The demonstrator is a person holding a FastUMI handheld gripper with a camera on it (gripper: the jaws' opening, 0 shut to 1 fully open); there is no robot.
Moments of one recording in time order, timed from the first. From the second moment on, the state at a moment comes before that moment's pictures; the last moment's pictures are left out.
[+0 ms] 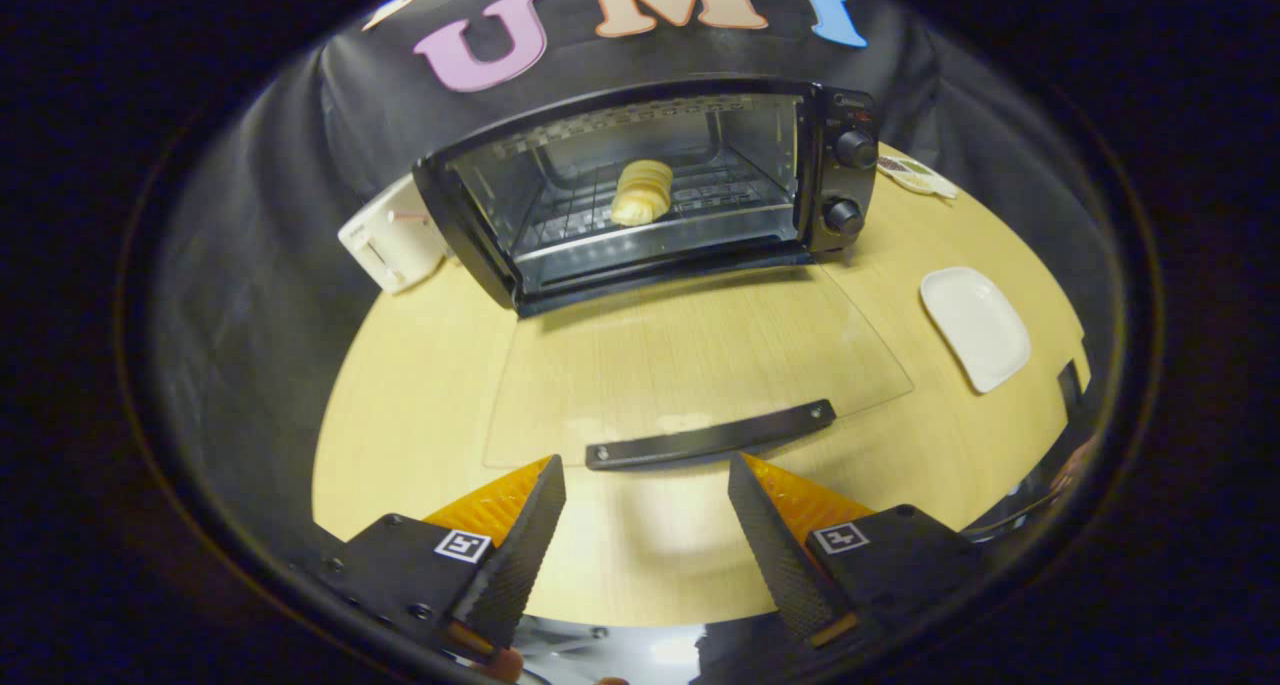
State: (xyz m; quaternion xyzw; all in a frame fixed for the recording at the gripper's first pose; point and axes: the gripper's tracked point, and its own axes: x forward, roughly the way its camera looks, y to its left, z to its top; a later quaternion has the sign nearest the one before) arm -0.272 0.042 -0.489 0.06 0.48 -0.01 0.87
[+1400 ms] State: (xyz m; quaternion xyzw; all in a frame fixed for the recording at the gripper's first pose) arm -0.236 0.035 -0.473 0.07 0.46 -0.06 0.89
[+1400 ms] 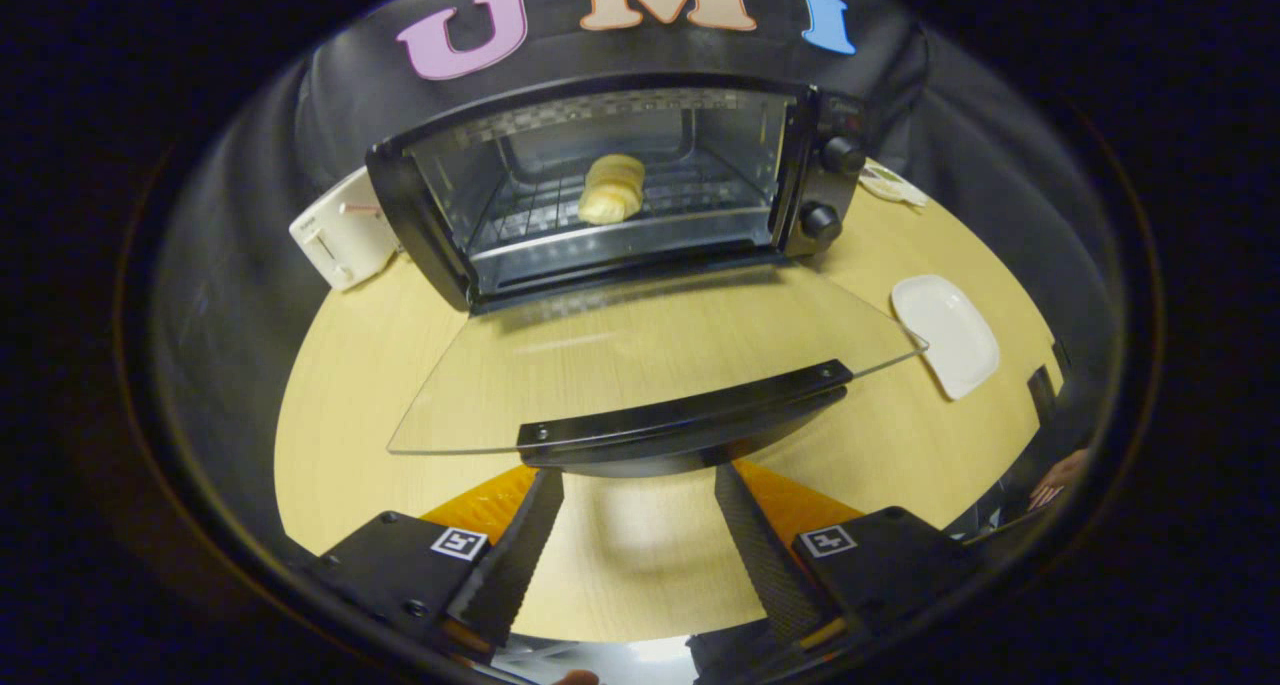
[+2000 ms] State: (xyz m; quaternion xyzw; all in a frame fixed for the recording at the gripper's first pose) arm -0.163 0.031 -0.433 0.08 0.39 -0.04 0.91
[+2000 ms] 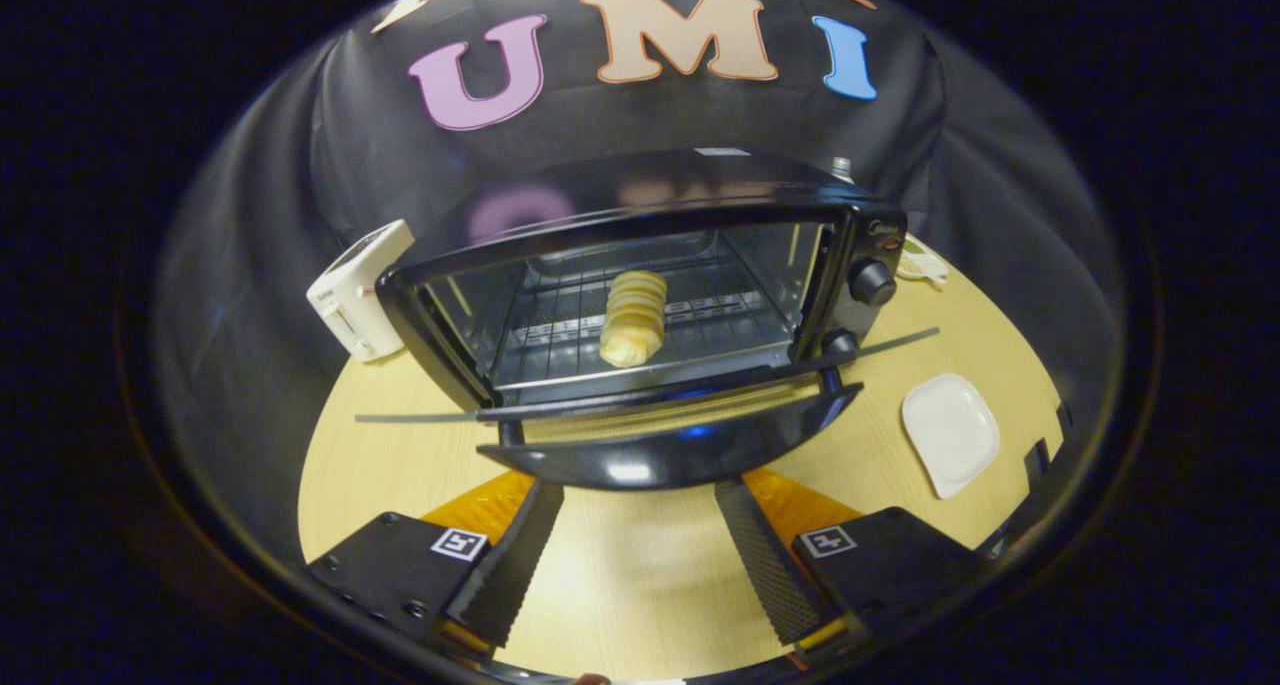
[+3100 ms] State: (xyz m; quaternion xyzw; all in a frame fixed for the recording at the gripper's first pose) arm -0.111 0.005 -0.396 0.08 0.34 -0.02 0.94
